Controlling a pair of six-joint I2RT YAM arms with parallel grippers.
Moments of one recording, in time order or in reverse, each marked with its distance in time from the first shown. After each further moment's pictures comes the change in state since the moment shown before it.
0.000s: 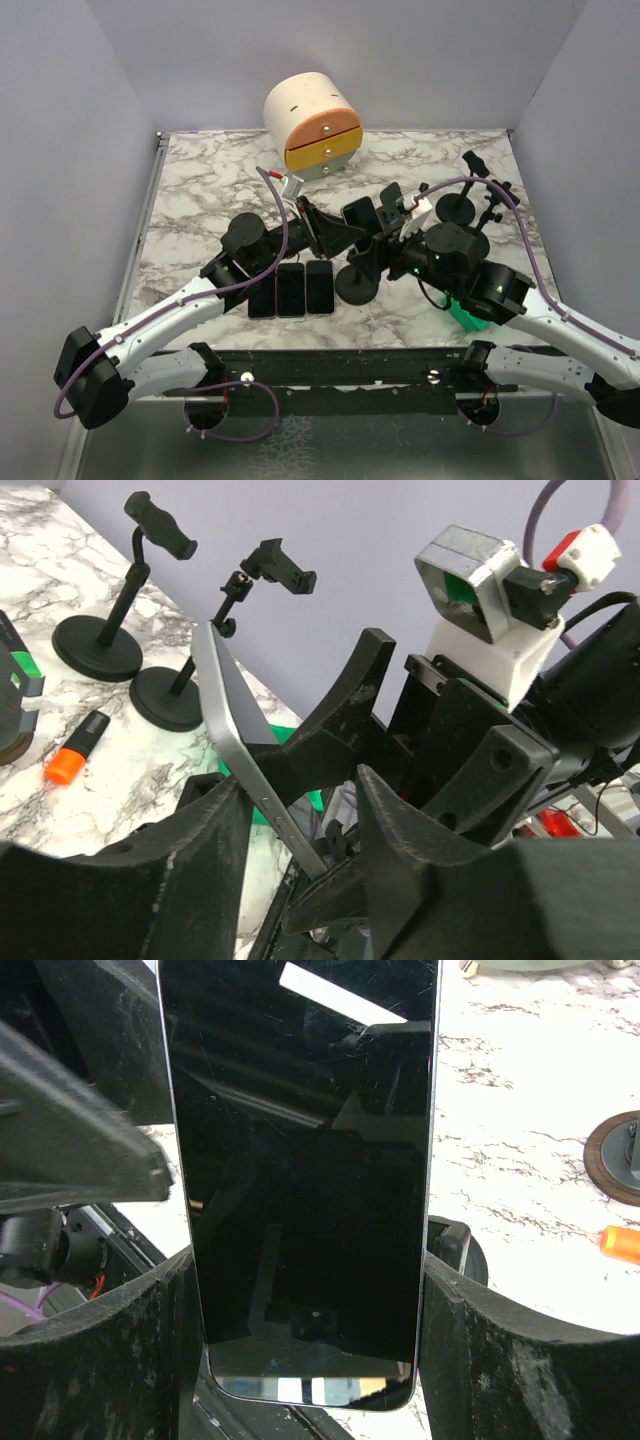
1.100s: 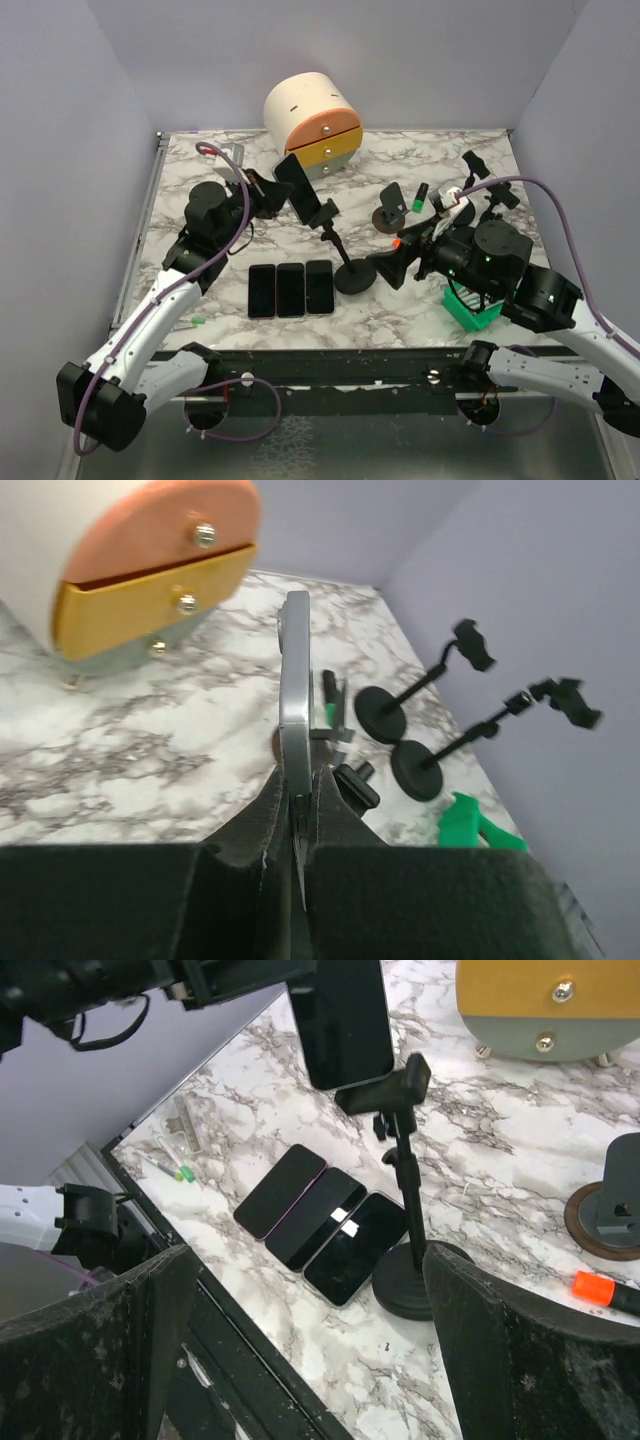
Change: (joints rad) left arm 0.318 -0.063 0.111 -0.392 -0.177 0.173; right arm -0.003 -0.092 0.156 -0.129 -0.073 -0.084
